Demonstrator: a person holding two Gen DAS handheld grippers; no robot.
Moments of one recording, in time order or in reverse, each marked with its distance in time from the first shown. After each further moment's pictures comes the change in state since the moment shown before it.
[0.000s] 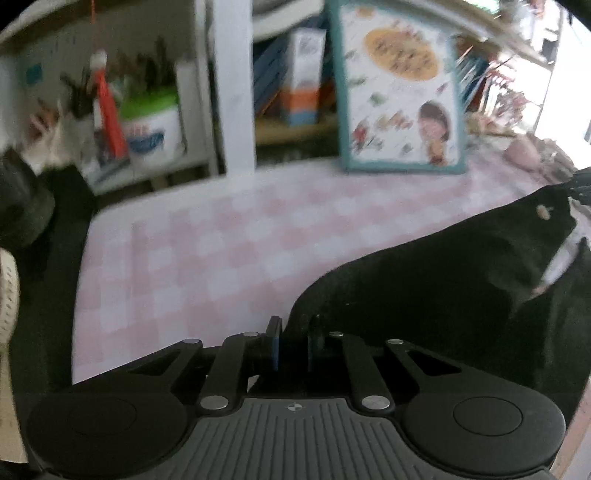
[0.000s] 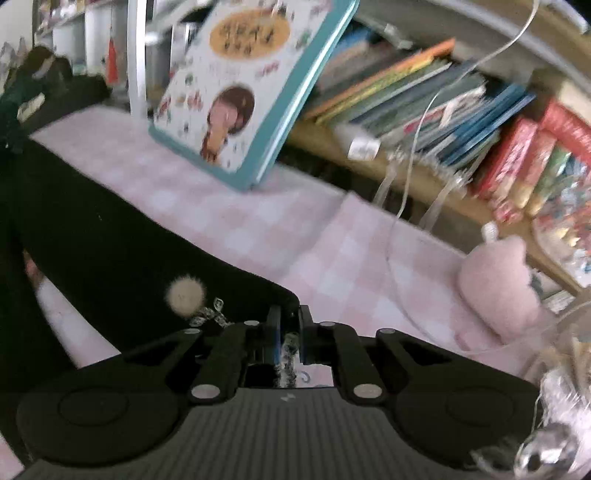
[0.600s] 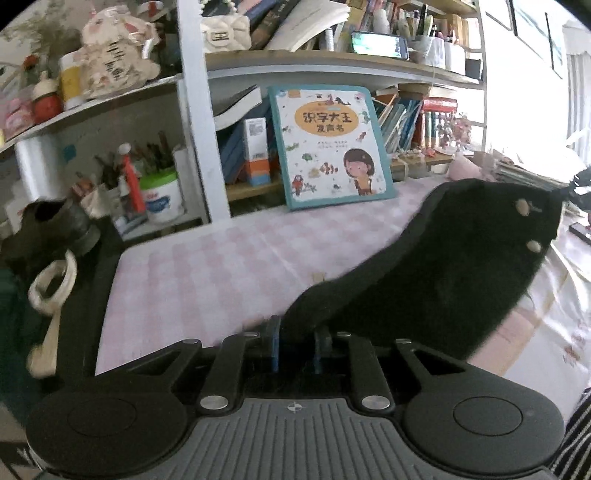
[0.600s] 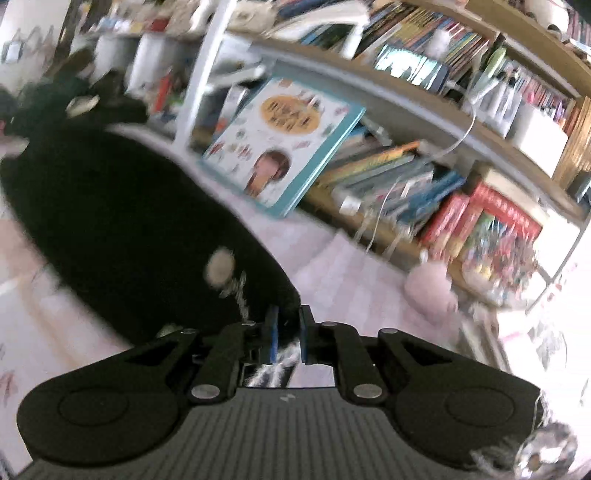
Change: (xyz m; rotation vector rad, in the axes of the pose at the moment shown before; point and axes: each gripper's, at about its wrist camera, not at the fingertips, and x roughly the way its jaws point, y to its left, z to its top) left arm -0.125 -0.095 -0.115 0.079 -0.245 0.072; right arm -0.152 0.082 -0.114 -0.123 -0.153 -0.155
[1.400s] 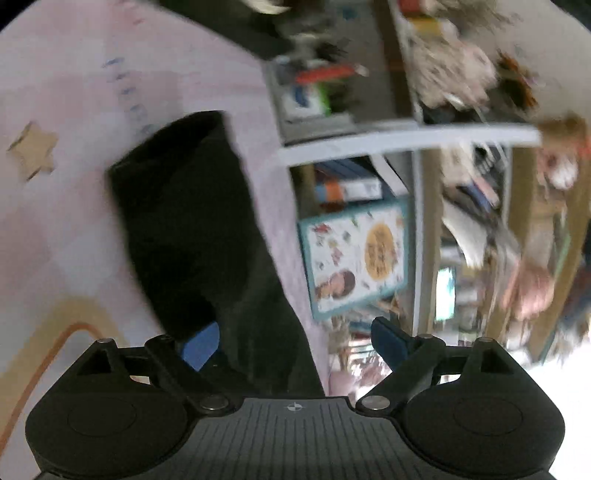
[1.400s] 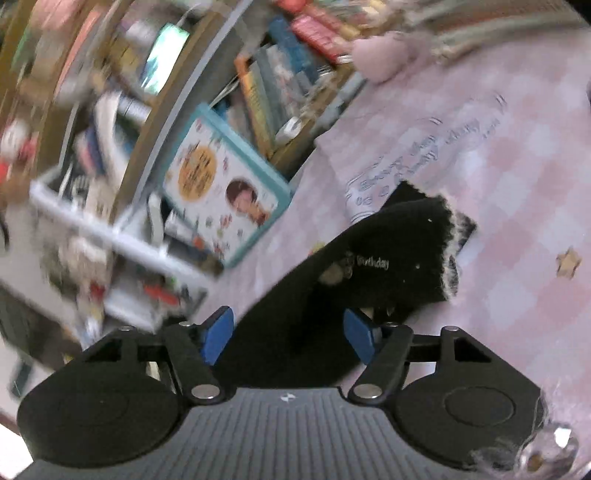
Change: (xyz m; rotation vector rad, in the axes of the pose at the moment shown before) left arm 0.023 0.022 -0.104 -1.485 -0.192 -0.357; right arm 0.034 0.003 -0.051 1.457 -0.117 0.318
